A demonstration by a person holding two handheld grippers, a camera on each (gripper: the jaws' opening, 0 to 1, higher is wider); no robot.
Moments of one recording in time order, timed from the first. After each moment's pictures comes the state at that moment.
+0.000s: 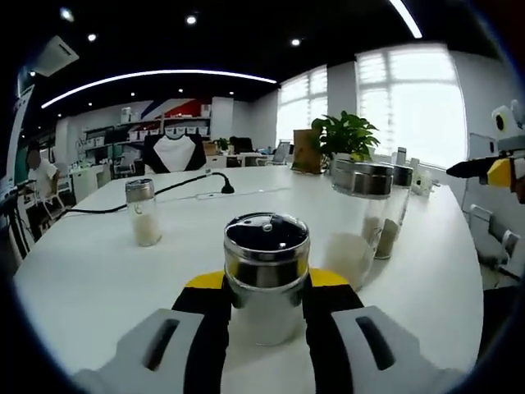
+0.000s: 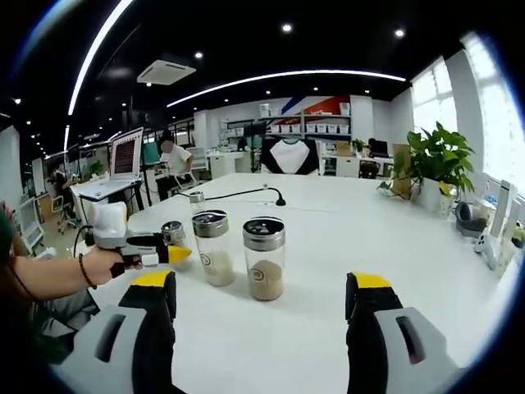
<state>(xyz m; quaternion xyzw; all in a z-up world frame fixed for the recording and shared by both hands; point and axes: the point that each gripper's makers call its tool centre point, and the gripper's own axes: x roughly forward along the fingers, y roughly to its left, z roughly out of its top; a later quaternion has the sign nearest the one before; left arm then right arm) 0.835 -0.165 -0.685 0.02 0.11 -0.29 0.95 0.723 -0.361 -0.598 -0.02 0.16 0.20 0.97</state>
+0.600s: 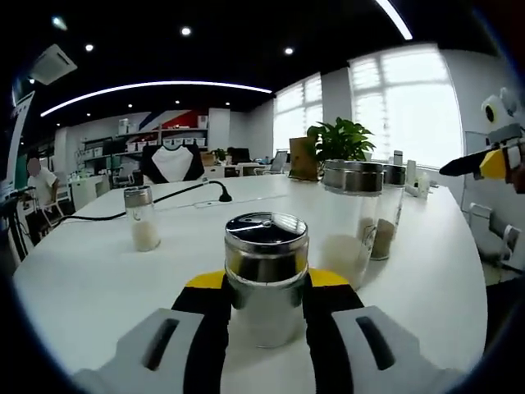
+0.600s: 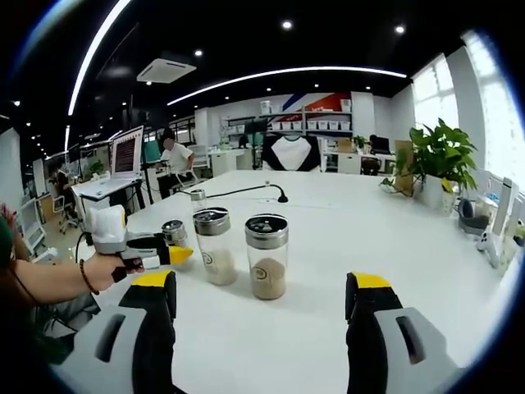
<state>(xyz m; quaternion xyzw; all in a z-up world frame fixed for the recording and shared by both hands) 0.836 -0.166 -0.683 0.02 0.09 -0.29 0.95 0.727 -0.359 -0.603 -0.02 0.17 0.20 0.96</state>
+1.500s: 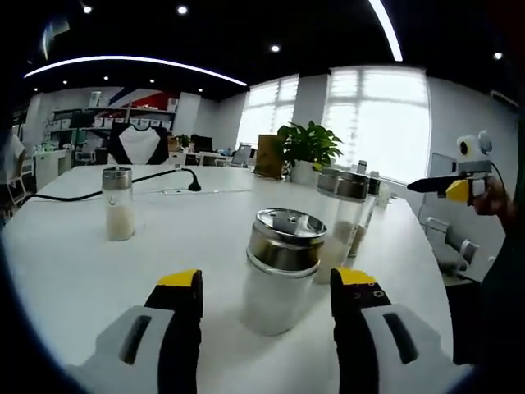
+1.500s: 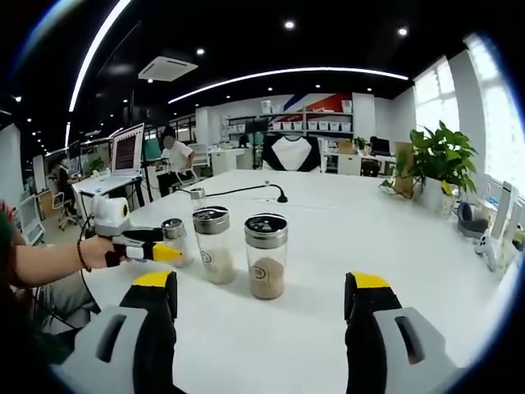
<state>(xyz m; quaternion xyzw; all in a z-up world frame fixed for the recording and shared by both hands) 0.826 -0.161 -0.684 -0.03 0.13 -0.43 0.89 0.726 -0.360 -0.601 -0.02 0.17 0.20 0.96</state>
